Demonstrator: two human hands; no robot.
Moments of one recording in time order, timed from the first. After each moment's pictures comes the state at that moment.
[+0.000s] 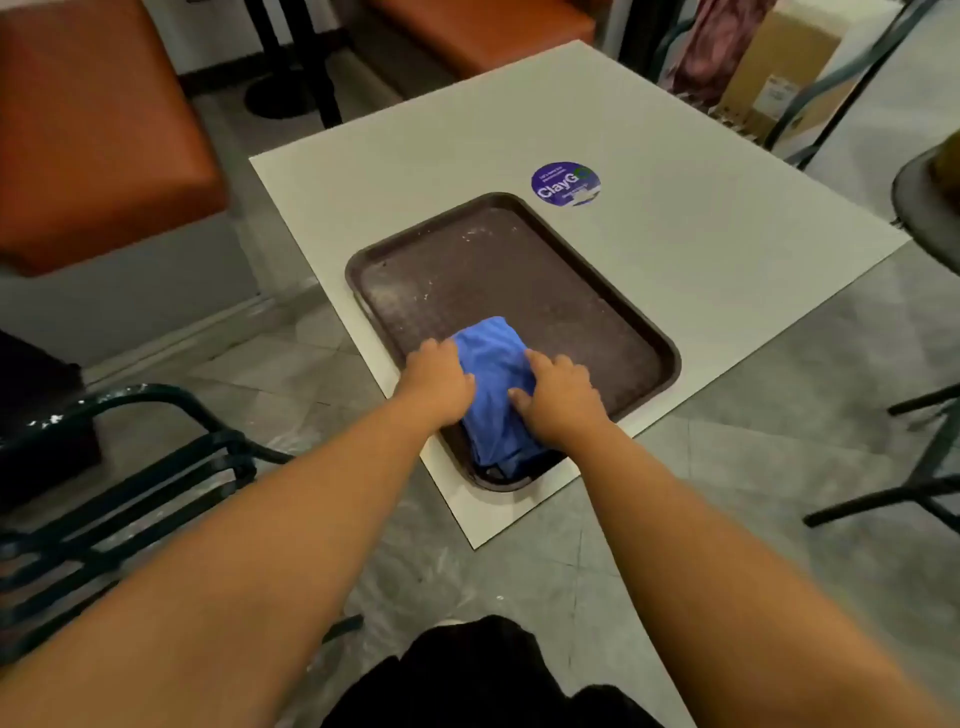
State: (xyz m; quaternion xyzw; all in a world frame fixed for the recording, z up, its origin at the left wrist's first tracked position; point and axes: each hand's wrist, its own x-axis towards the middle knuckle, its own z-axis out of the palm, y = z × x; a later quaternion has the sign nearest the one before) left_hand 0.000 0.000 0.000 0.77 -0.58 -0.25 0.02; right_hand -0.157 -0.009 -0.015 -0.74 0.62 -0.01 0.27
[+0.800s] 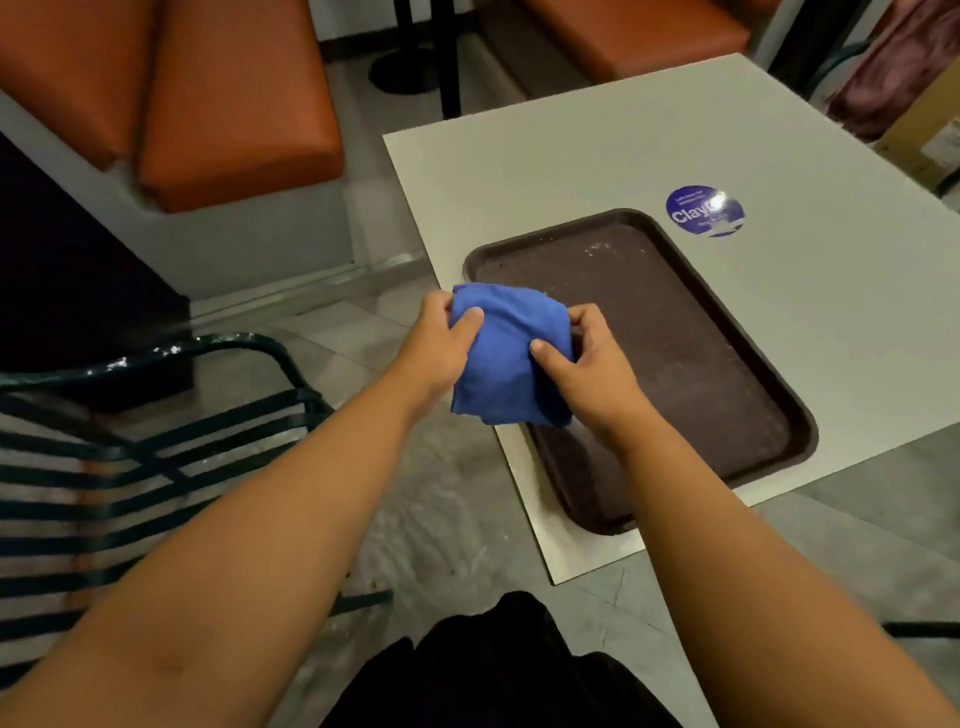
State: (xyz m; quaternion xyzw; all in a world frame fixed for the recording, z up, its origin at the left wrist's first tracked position) left_hand 0.101 0.024 0.043 0.72 -0.35 -0.40 0.44; right_hand -0.068 -0.021 0.035 -0.65 0.47 -0.27 0.54
